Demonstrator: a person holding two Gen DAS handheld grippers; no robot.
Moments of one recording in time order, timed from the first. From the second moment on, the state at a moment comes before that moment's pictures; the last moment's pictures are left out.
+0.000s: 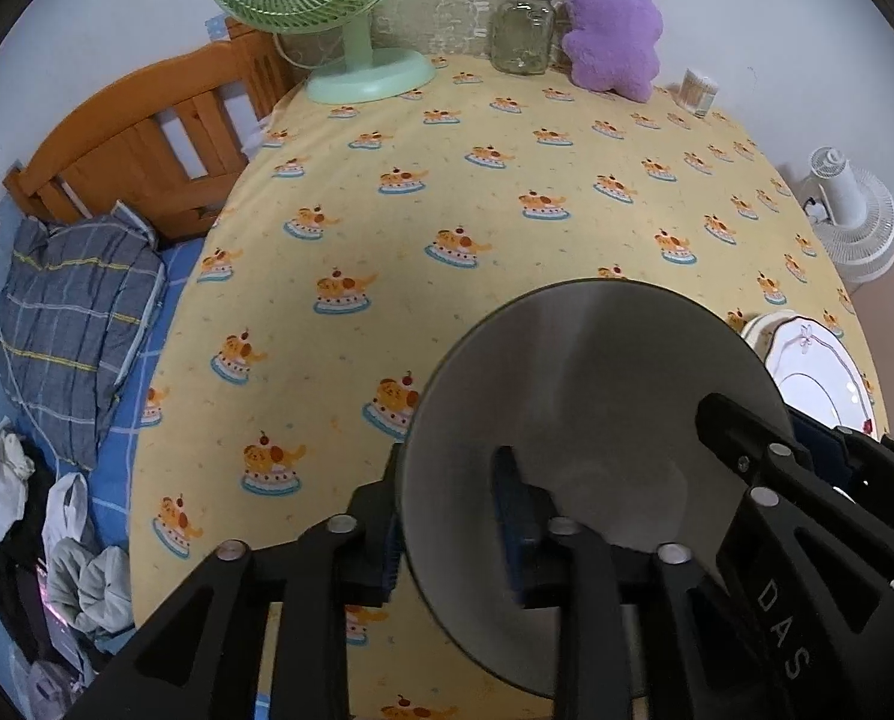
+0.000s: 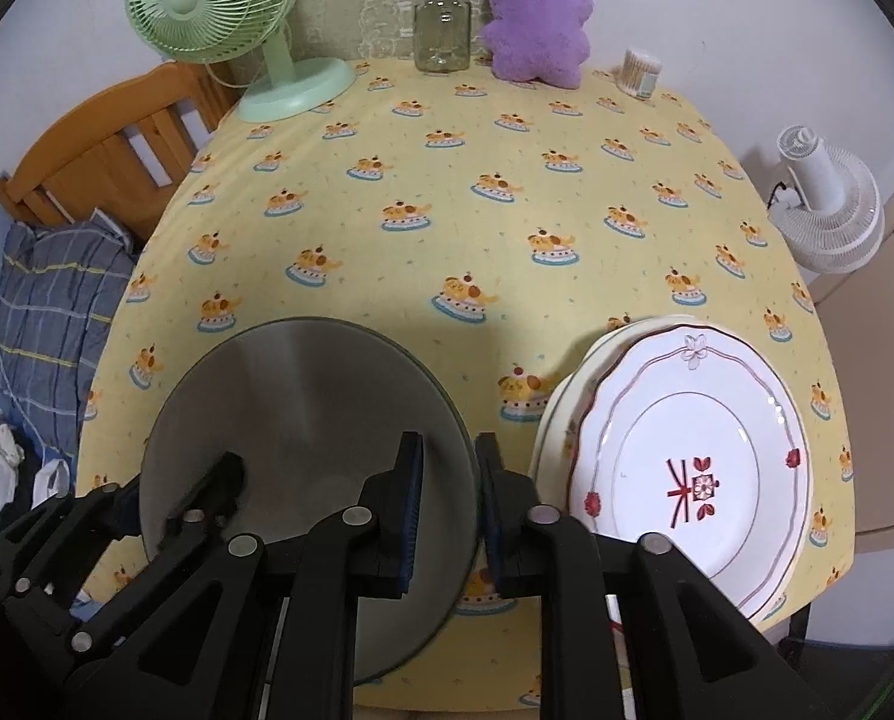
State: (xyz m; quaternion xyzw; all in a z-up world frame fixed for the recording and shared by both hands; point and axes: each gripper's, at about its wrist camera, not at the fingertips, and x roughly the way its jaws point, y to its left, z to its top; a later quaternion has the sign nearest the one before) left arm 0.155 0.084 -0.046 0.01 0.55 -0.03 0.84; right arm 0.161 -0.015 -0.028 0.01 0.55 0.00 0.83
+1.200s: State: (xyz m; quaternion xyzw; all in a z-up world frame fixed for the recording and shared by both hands) left arm 0.169 0.082 -0.074 -0.02 0.57 -0.03 0.82; right arm 0.184 -0.042 -0.071 0.12 0.60 0.07 0.79
